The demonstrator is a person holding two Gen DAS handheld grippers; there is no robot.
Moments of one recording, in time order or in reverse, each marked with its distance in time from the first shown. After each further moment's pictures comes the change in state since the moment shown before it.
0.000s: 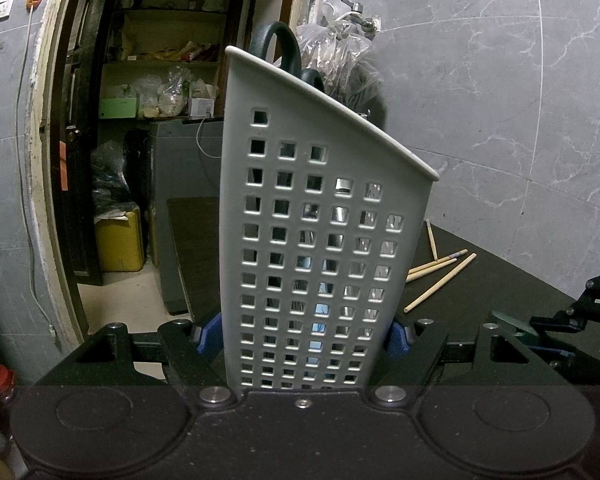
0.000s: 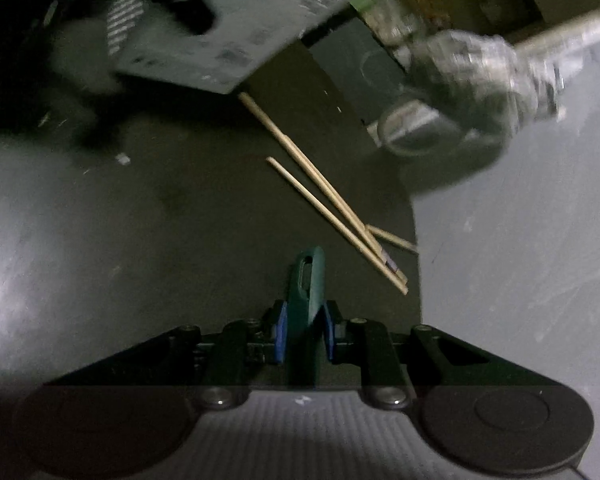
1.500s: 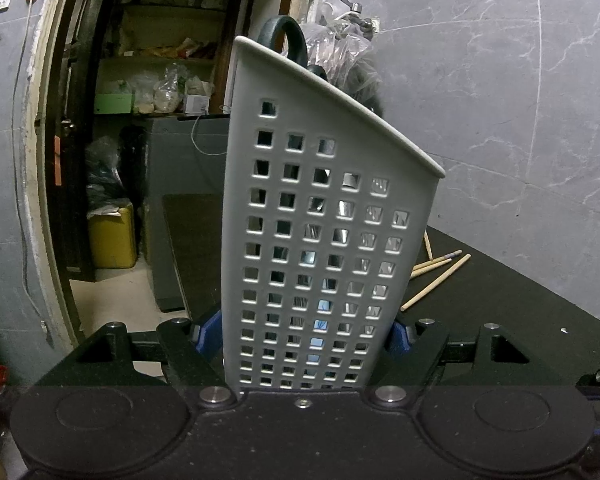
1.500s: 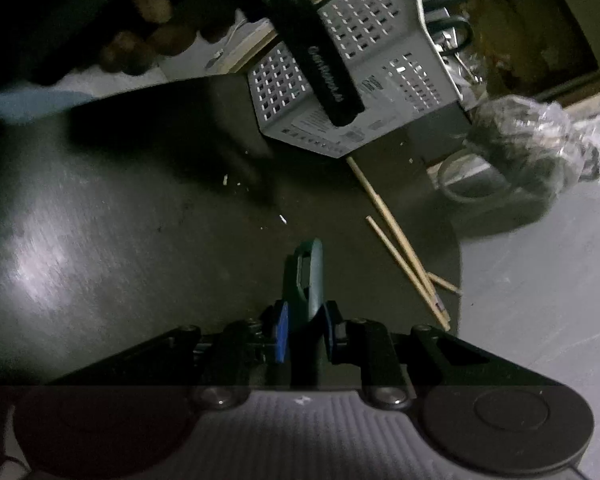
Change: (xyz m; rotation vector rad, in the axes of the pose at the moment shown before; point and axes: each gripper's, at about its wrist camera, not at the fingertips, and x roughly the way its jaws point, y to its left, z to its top) left arm 0.006 0.004 -0.004 -0.012 0.001 -0.025; right arm -0.072 0.032 0.019 -0.074 -0.031 0.190
